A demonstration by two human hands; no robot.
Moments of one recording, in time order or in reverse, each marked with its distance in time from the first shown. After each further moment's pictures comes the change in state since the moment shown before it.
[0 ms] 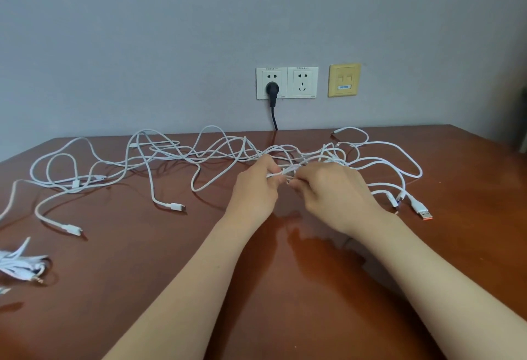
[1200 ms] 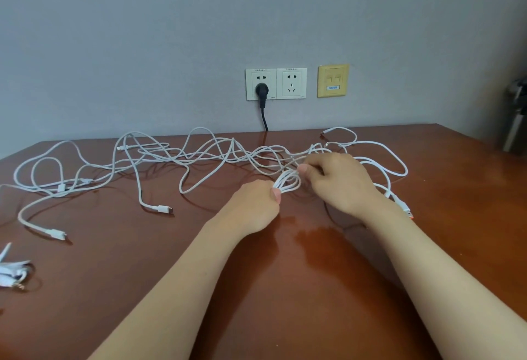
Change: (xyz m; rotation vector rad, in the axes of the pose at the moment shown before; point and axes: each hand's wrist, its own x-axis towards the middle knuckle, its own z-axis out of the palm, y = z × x) left_hand -0.005 0.010 0.002 0.373 -0.346 0.036; right_hand 0.006 0.029 -0.009 0.197 -0.065 0.235
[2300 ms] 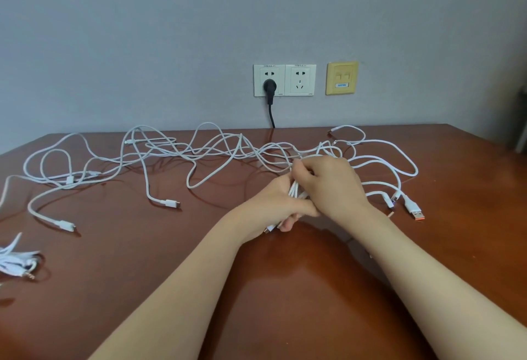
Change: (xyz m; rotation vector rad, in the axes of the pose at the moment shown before) left_hand 0.000 0.007 0.011 -0.863 -0.248 0.055; right_hand -0.001 -0.020 0.022 0.135 0.099 0.019
